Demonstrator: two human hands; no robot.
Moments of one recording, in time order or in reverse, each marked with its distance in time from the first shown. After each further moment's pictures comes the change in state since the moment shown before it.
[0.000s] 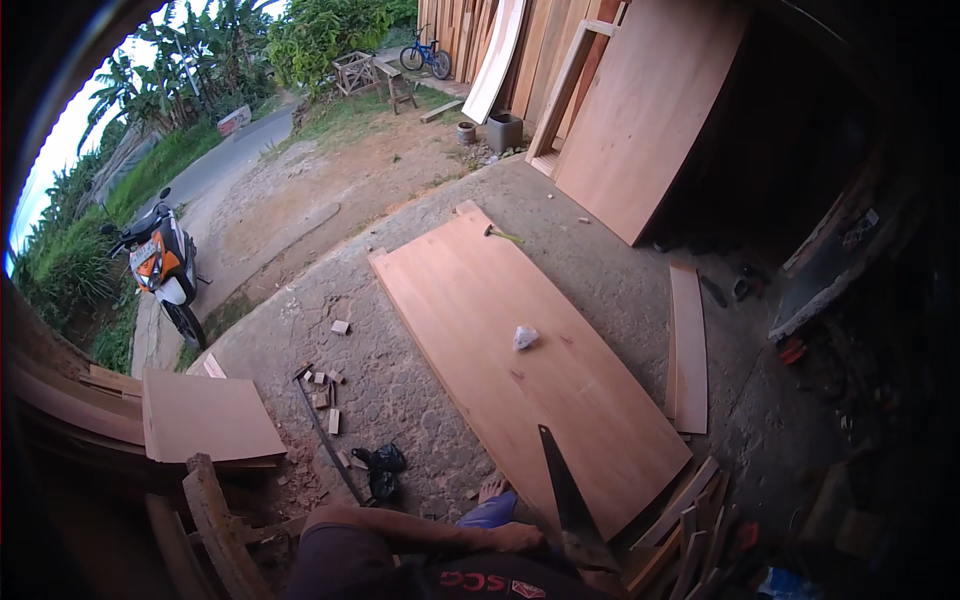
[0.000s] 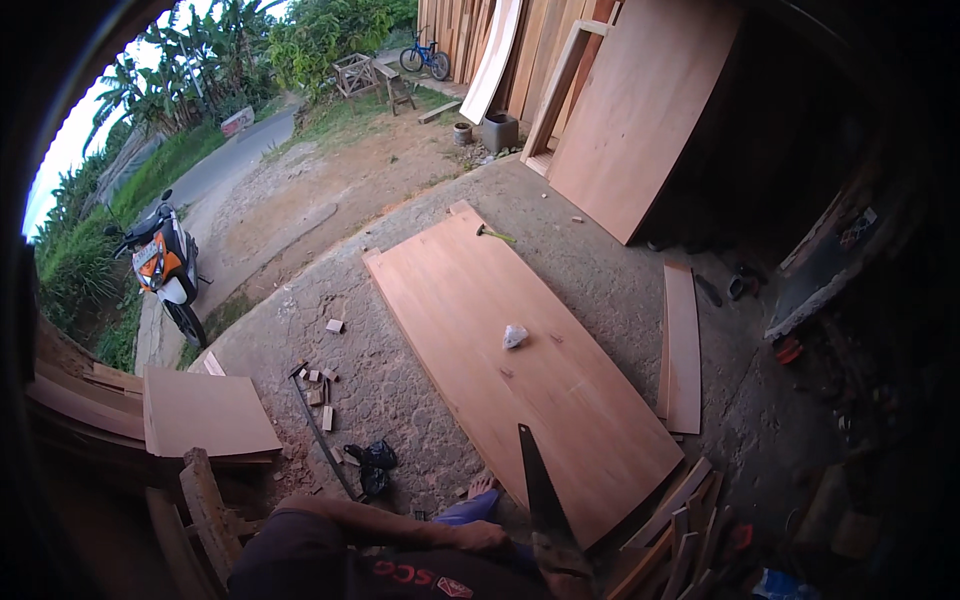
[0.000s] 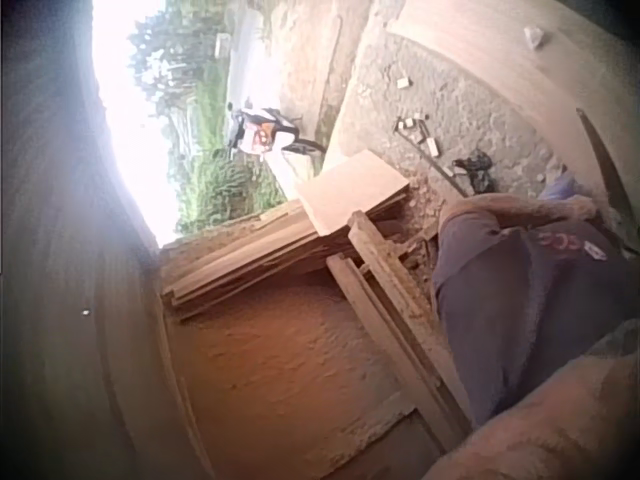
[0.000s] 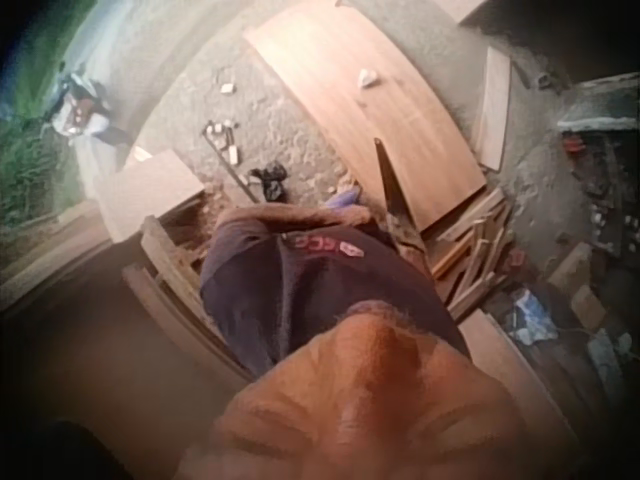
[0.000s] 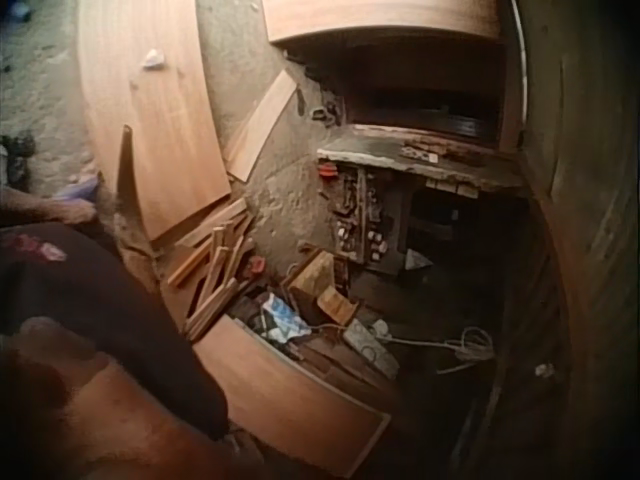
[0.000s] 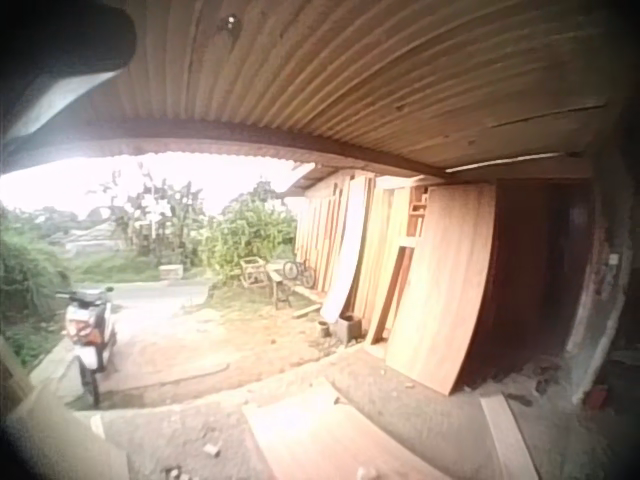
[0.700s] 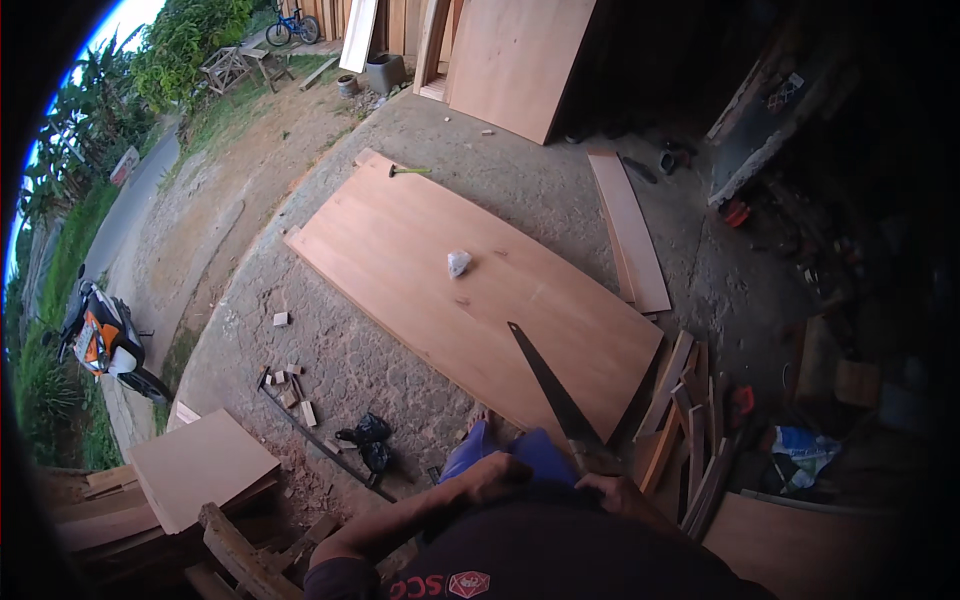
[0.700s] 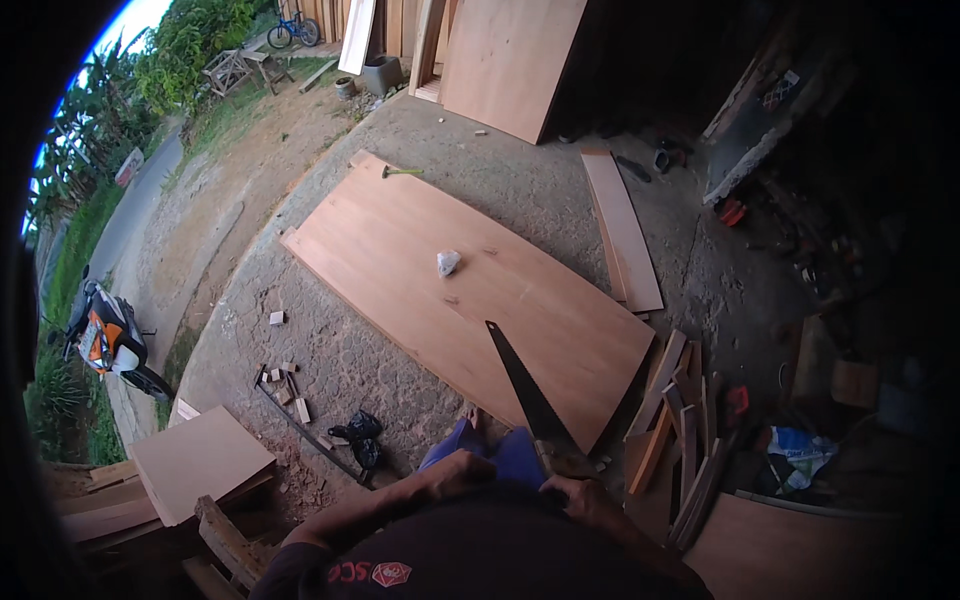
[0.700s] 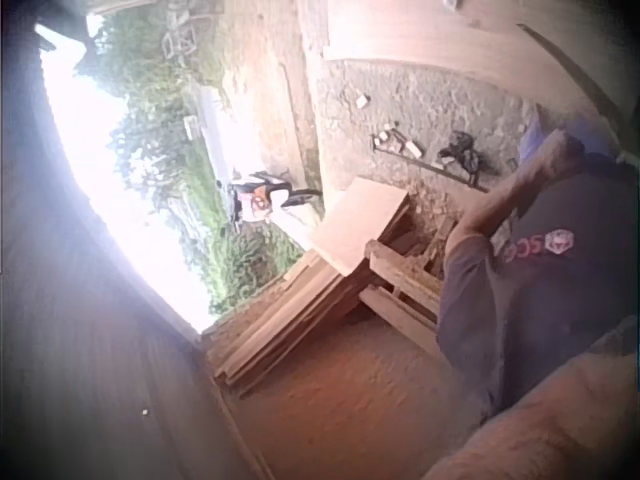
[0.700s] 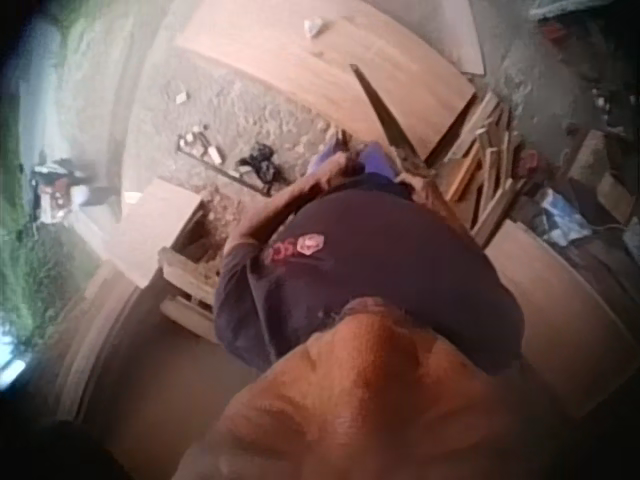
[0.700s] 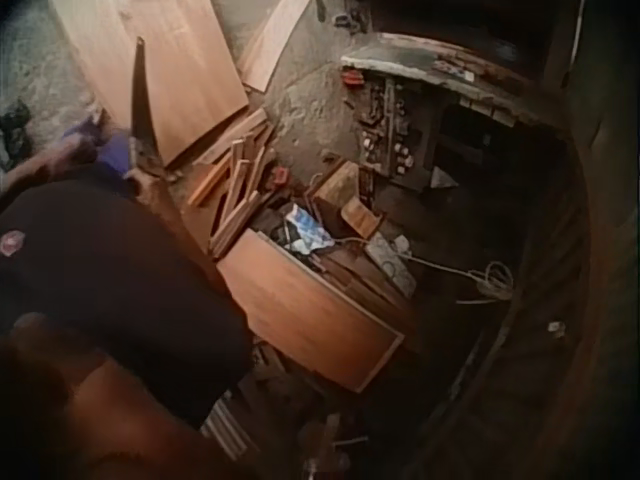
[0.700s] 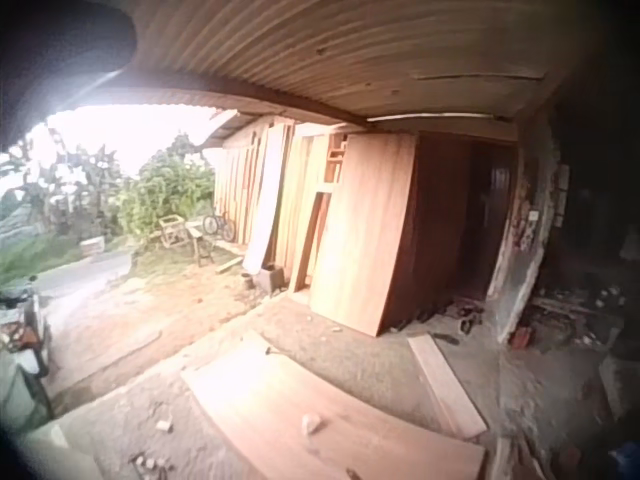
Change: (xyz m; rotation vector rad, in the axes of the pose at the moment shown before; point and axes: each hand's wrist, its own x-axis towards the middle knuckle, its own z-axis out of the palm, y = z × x) left_hand -0.034 0.019 -0.033 -0.254 0.141 0.086; right_hand -0.061 0.002 -0.024 0.021 -0.082 -0.180
